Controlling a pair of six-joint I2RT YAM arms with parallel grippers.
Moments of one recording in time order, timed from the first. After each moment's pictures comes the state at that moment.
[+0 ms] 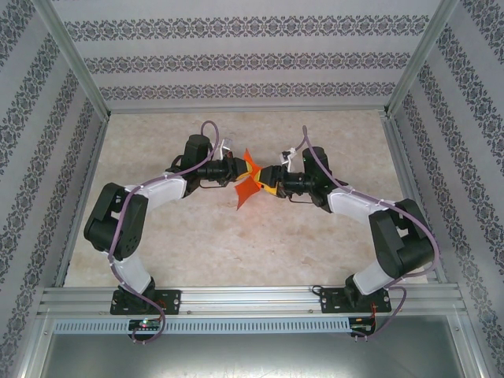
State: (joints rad) left arm -0.37 1.75 1.03 0.24 0.82 -1.03; right arm 0.38 1.56 0.79 0.28 -0.85 1.00
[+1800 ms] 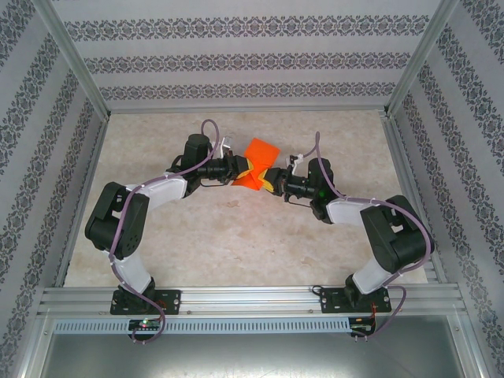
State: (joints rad) left arm -0.37 1.76 1.03 0.30 0.83 -1.05; right arm 0.38 1.60 0.63 0.74 -0.79 1.46
